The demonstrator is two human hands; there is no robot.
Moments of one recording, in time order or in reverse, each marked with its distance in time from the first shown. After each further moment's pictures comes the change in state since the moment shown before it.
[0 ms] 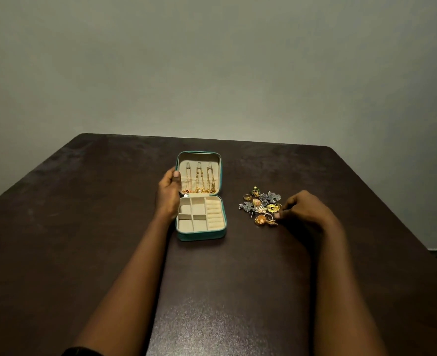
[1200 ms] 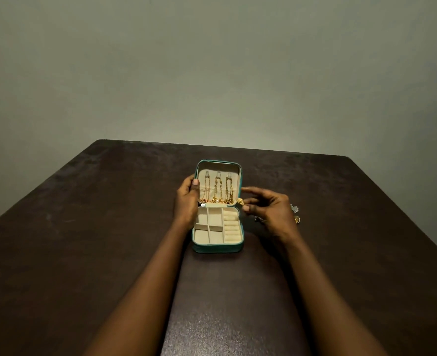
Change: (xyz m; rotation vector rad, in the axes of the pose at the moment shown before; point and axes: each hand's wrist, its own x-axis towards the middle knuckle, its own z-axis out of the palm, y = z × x) left_hand -0.001 0.006 0.007 0.022 -0.003 -0.021; right_hand 0.002 -0.074 0.071 0.953 0.088 -0.366
